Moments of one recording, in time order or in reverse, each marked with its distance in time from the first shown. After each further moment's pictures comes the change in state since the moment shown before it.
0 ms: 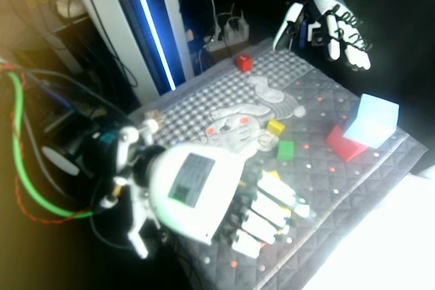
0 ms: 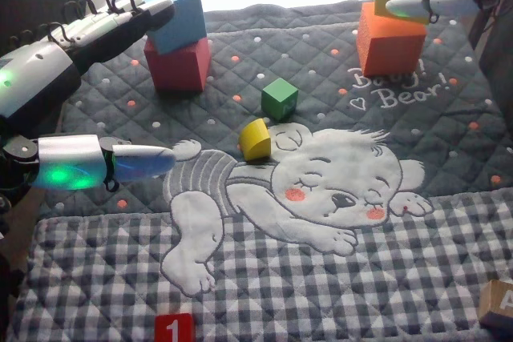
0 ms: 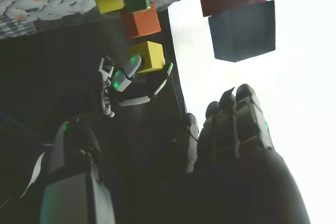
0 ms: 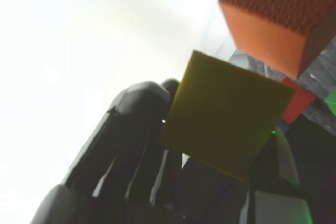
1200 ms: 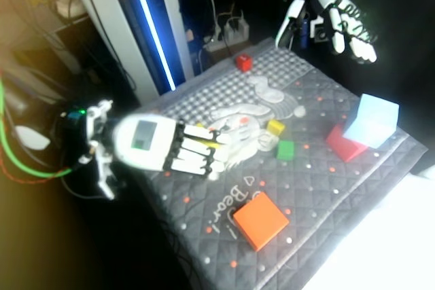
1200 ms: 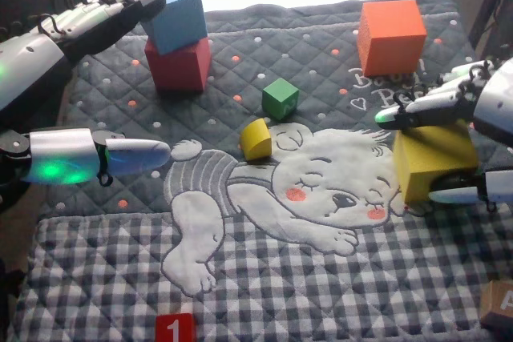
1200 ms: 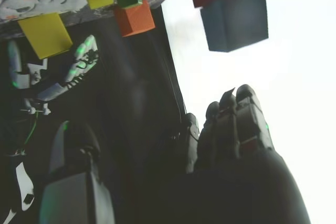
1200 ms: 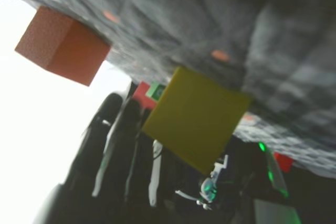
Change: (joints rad) left arm -0.003 0.025 -0.018 -0.018 -0.017 0.032; right arm -0.407 0.226 -0.371 -0.208 0.246 0.139
